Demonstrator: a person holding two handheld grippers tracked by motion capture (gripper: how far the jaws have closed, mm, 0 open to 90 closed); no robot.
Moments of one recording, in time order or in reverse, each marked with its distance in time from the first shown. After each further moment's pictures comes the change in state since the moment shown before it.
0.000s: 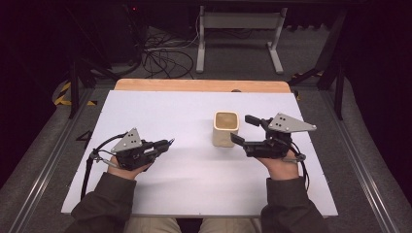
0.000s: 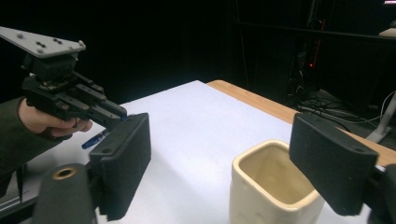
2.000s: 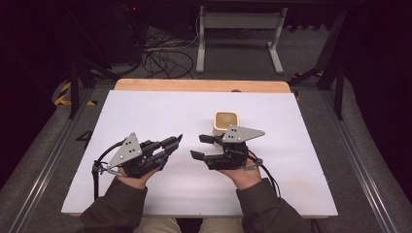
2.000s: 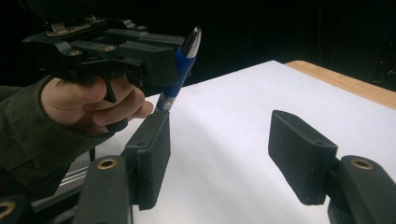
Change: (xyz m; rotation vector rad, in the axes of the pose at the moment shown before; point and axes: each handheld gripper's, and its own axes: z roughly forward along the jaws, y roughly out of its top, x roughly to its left) left arm -0.045 0.024 -0.003 -0.256 0.001 0.031; right arm 0.058 -0.020 0.077 0.083 0.261 0.014
